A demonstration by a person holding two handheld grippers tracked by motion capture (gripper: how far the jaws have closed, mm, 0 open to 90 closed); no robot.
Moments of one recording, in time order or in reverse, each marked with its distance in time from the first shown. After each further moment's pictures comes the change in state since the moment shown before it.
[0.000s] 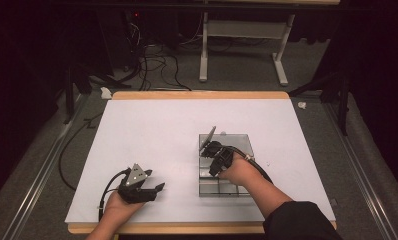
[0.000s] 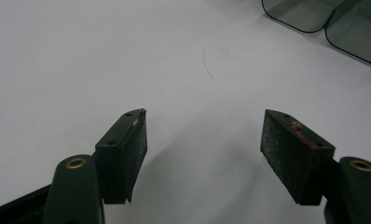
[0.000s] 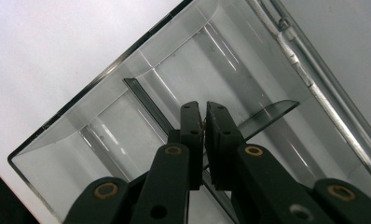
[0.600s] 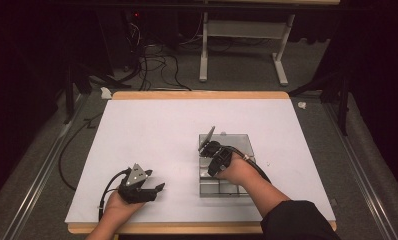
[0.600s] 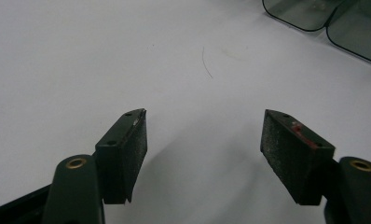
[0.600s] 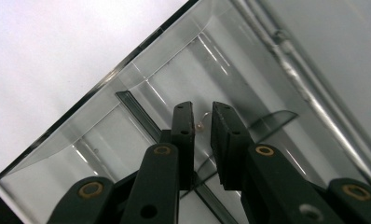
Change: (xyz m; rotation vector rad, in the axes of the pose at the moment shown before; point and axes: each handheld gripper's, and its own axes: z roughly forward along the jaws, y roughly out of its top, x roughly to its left) left arm 0.000 0.000 0.000 0.005 -0.005 0.004; right arm -0.001 0.003 0.004 -0.005 -0.009 0.023
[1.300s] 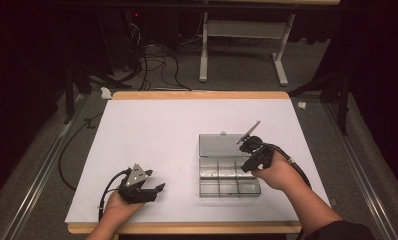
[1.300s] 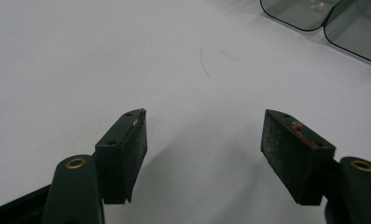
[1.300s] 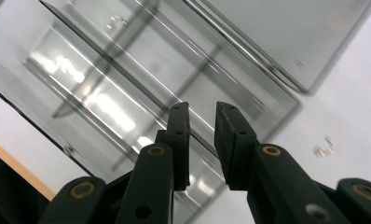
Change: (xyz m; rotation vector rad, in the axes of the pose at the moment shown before) left arm 0.000 0.000 0.000 -0.001 -0.004 0.005; right arm -0.043 -0.085 -0.064 -0.085 -0.079 0.153
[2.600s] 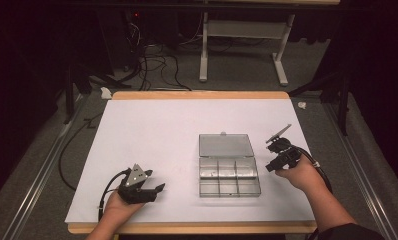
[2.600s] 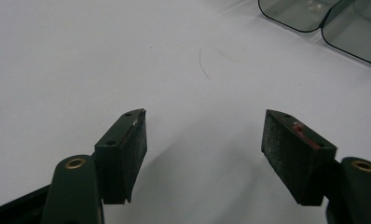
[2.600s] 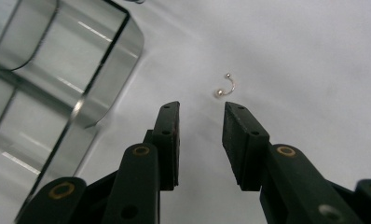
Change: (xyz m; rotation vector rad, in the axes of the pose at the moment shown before) left arm 0.000 0.000 -0.001 -0.003 -0.005 0.003; right arm -0.073 -0.047 0.024 -0.002 -0.072 0.166
